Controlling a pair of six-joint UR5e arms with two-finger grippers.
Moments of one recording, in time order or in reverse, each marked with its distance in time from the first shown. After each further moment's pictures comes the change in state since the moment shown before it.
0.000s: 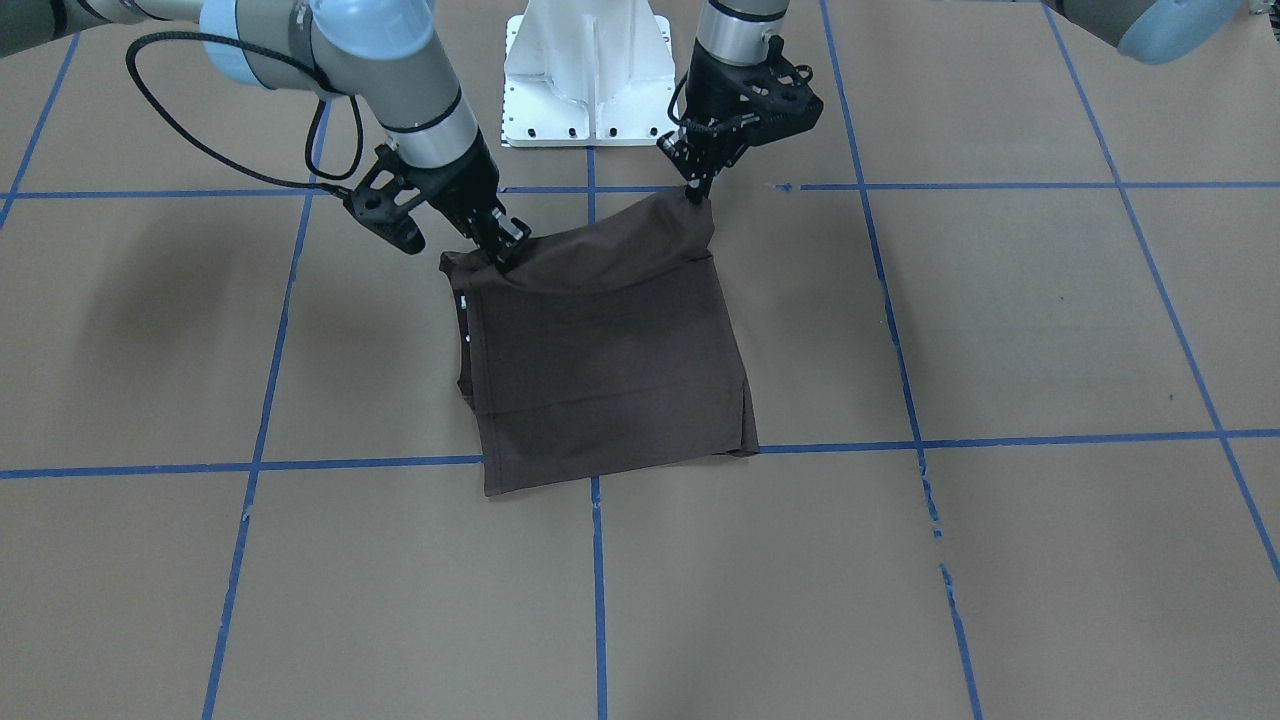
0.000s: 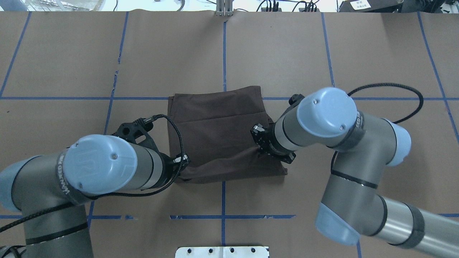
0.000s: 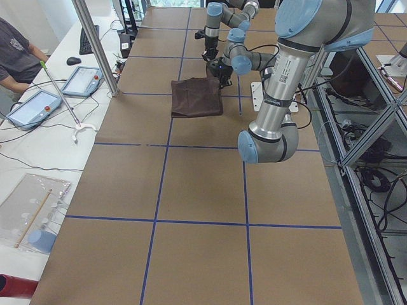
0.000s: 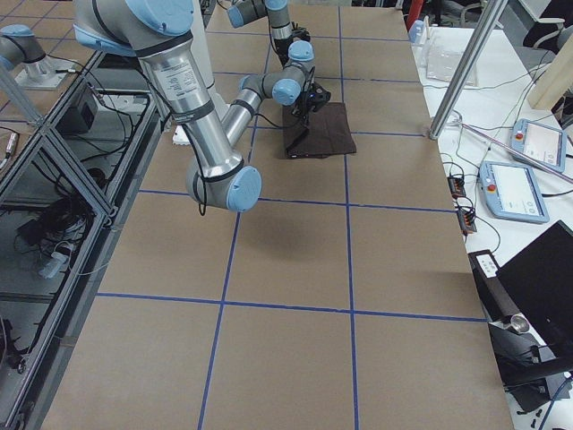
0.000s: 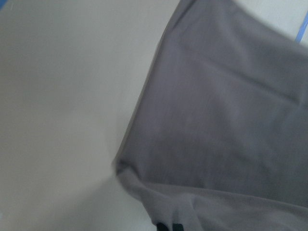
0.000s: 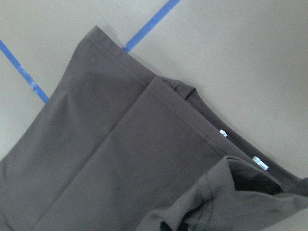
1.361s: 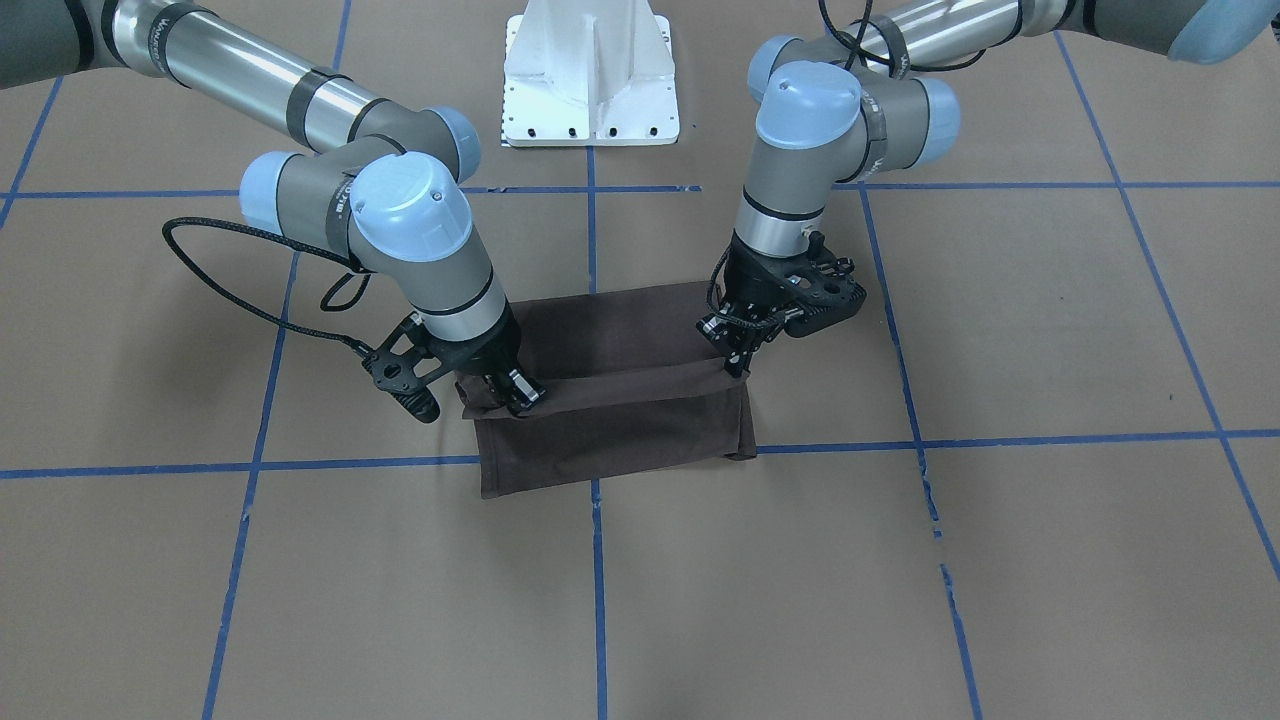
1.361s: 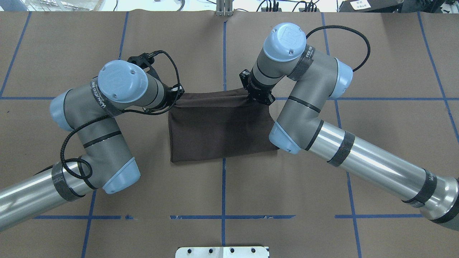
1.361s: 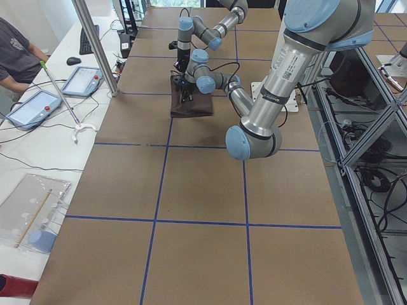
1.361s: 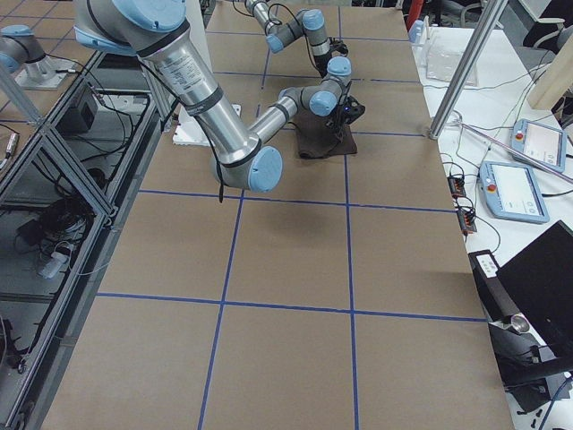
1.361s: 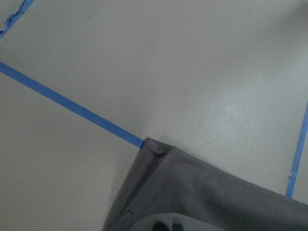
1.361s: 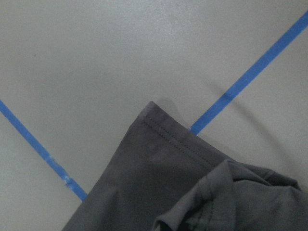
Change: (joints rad) left arm -0.180 -0.055 0.385 -0.334 -0.020 0.137; right arm 0.094 0.159 -0.397 0.180 0.024 -0.008
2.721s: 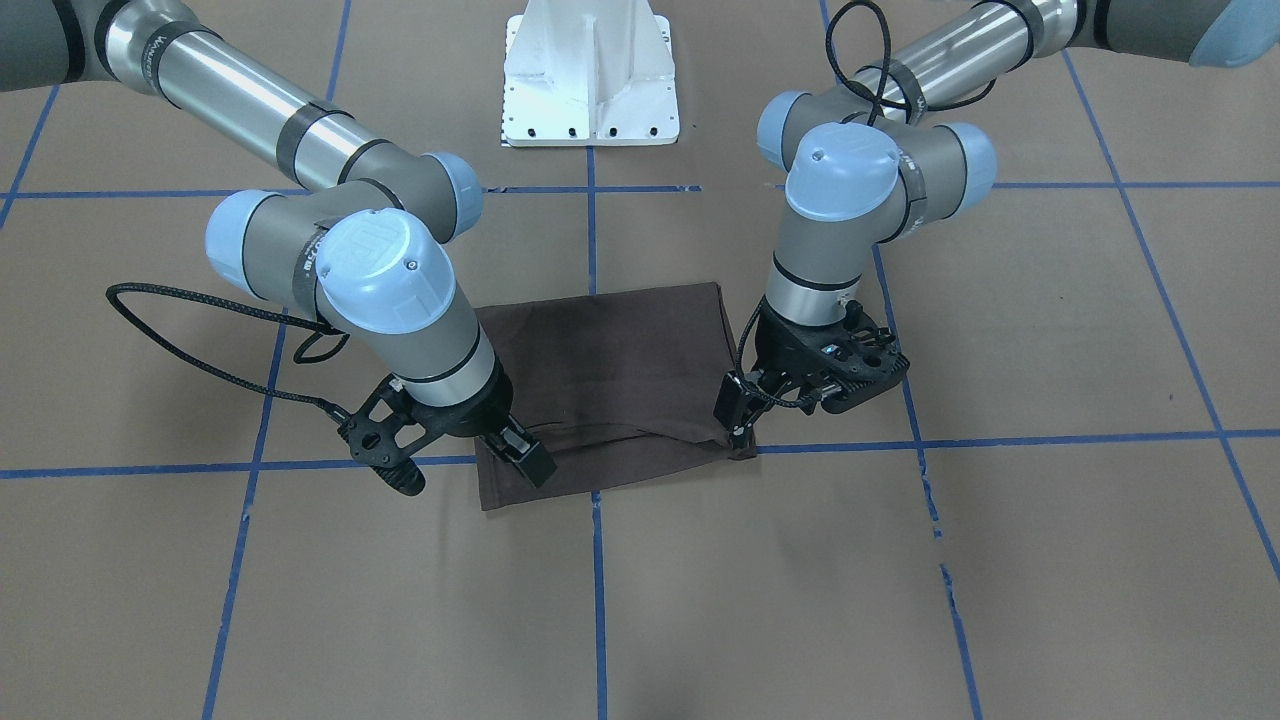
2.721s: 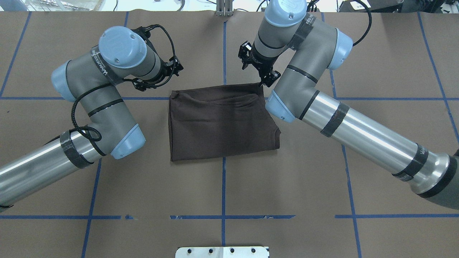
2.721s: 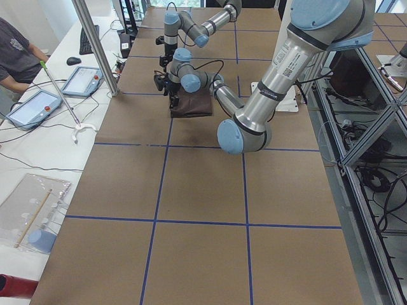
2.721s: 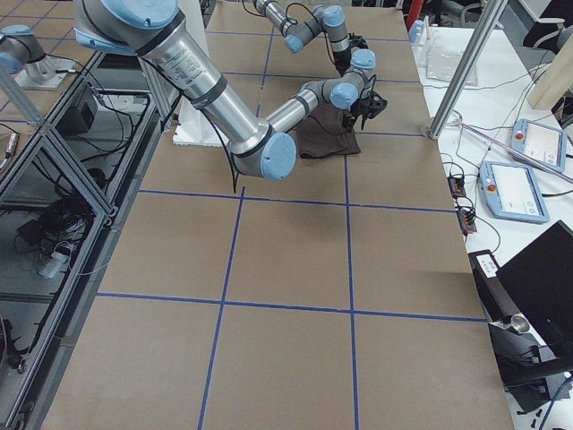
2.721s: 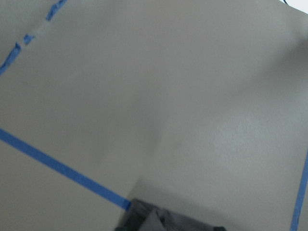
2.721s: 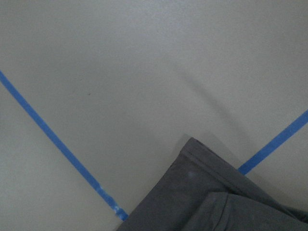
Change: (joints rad) left arm -0.116 -0.084 0.142 -0.004 -0.074 0.120; right arm 0.096 0.122 -0.148 -0.005 0.092 -0.141
